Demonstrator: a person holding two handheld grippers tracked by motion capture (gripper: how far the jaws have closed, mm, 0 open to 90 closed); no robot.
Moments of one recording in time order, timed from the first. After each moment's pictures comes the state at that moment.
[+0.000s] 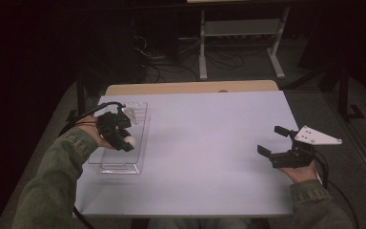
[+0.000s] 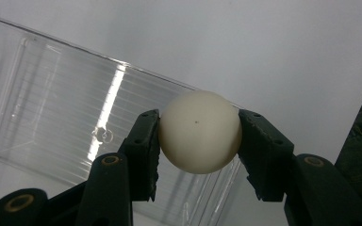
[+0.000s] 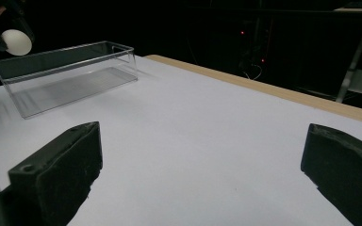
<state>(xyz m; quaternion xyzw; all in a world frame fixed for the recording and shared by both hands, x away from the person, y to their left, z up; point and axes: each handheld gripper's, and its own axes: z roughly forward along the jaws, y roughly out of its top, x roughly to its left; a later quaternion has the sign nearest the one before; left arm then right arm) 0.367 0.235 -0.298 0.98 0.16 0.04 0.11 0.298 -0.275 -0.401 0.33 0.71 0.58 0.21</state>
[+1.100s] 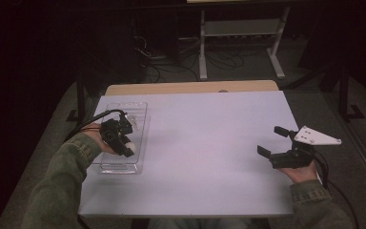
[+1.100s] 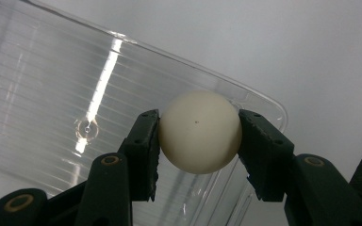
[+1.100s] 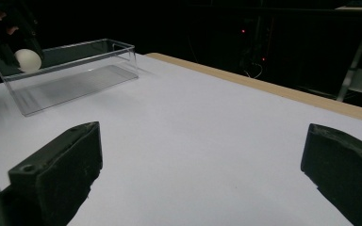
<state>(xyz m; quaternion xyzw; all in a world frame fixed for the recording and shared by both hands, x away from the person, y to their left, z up) 0.375 0.242 -0.334 0.98 0.18 0.02 0.09 0.298 -0.275 -0.402 0.33 0.72 0.58 0.21</state>
